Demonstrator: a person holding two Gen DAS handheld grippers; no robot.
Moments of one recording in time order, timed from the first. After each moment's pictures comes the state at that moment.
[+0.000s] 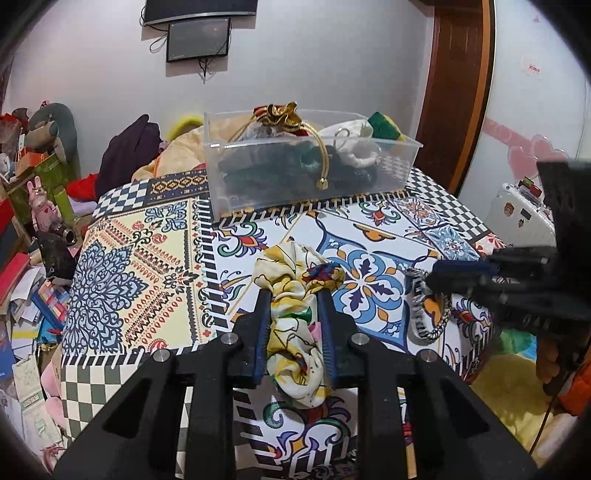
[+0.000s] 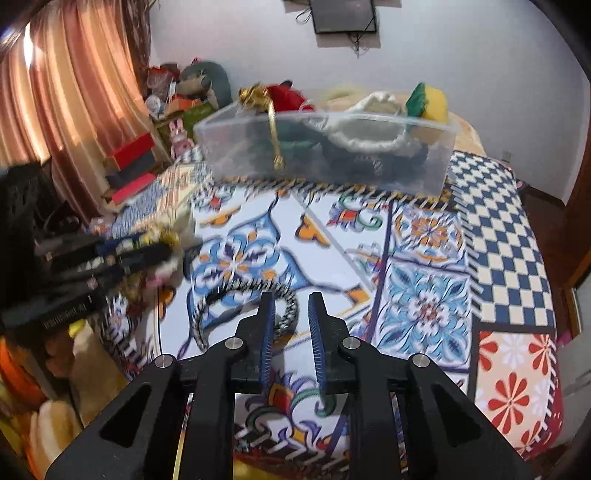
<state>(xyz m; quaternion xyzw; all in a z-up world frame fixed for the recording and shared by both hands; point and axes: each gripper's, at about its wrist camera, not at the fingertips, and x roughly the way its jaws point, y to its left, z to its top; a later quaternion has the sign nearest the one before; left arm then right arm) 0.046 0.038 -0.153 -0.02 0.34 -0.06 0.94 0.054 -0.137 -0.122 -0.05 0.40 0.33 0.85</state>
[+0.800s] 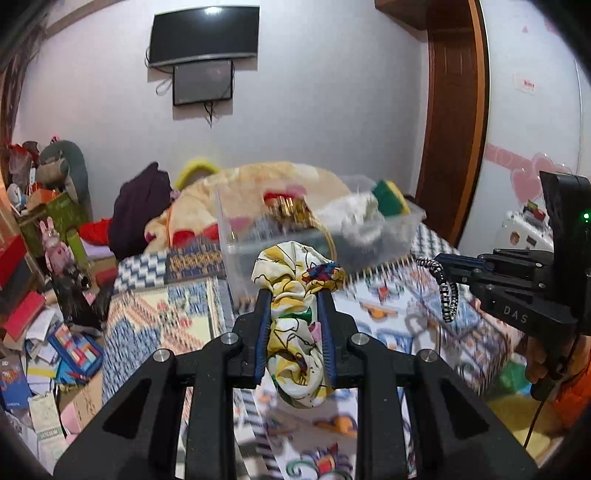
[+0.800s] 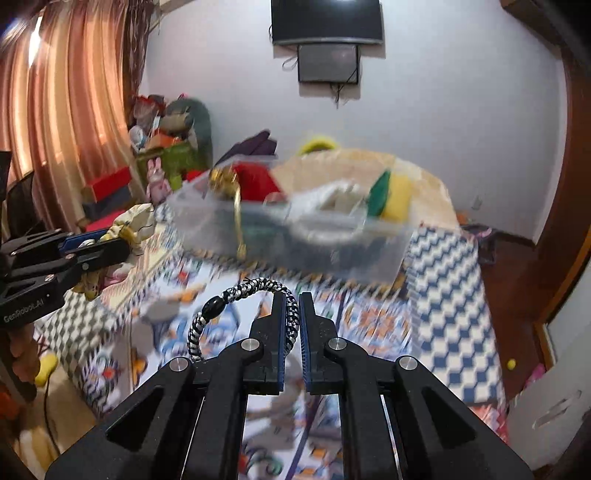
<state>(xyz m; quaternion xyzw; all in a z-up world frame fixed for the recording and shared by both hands) 0.065 0.040 -0.092 0.00 0.26 -0.04 0.96 0.083 -0.137 -0.074 -0.06 0.29 0.27 0.91</state>
